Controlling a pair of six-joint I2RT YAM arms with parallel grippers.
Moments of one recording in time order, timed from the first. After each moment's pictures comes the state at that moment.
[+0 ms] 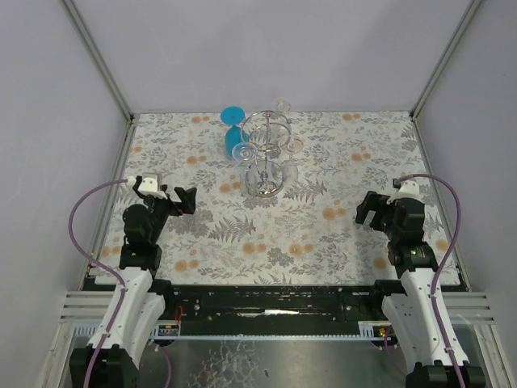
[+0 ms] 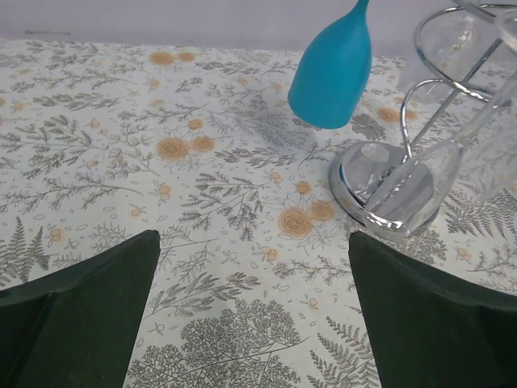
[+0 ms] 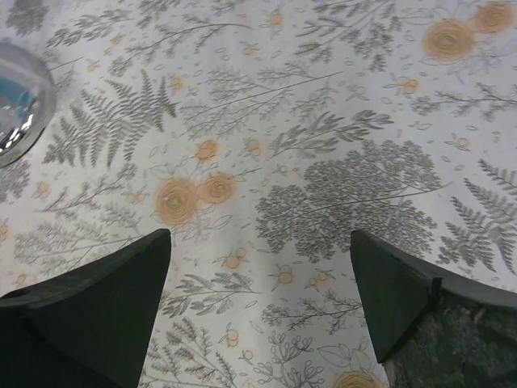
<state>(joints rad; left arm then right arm) 0.00 0.63 0.29 0.30 0.23 -0.15 -0.01 0.59 0.45 -0.36 -0.05 0.21</state>
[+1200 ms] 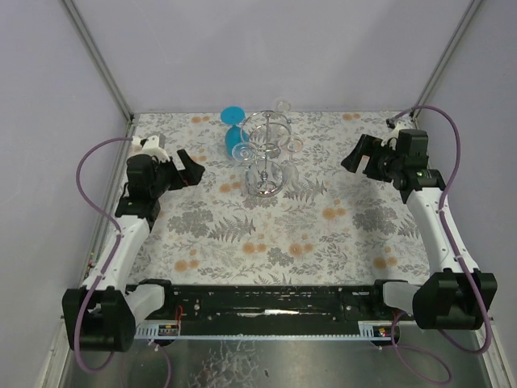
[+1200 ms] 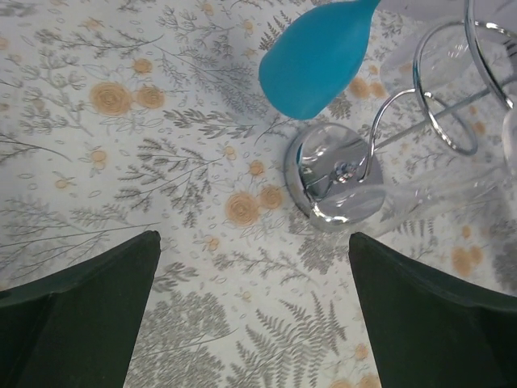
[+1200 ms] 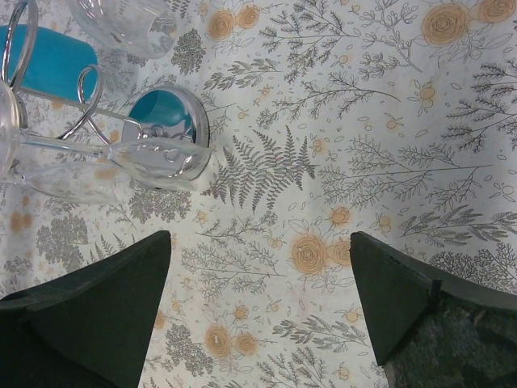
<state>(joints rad) 0.00 1.01 0.72 -0.06 0.30 -0.31 -0.01 1.21 1.08 -0.50 -0.33 0.32</state>
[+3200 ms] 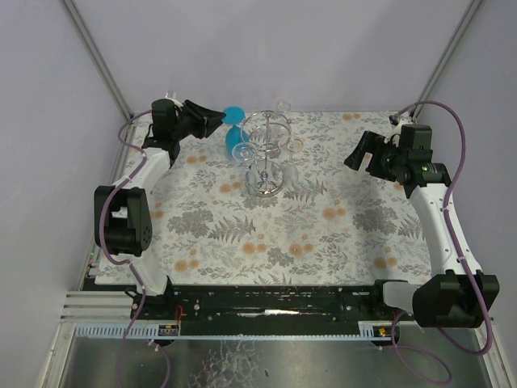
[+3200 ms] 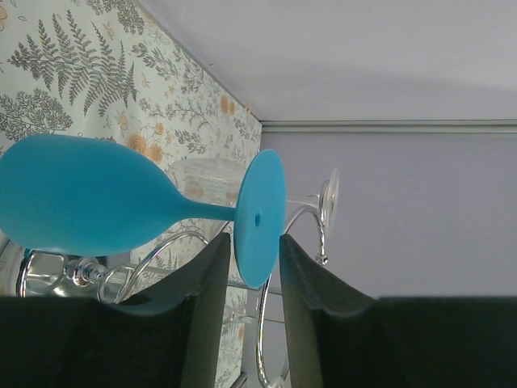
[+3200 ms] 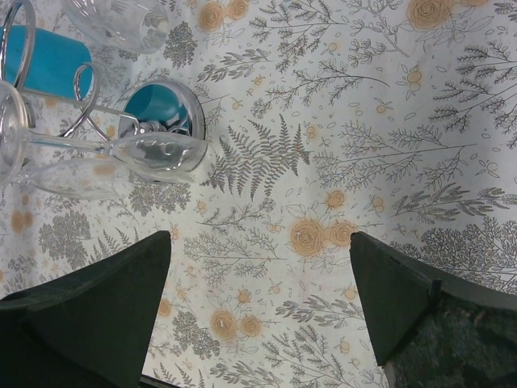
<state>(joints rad) -0.03 1.77 1.33 0.18 0.54 -1.25 -0.01 1.23 1.18 -0.63 -0.30 0.33</state>
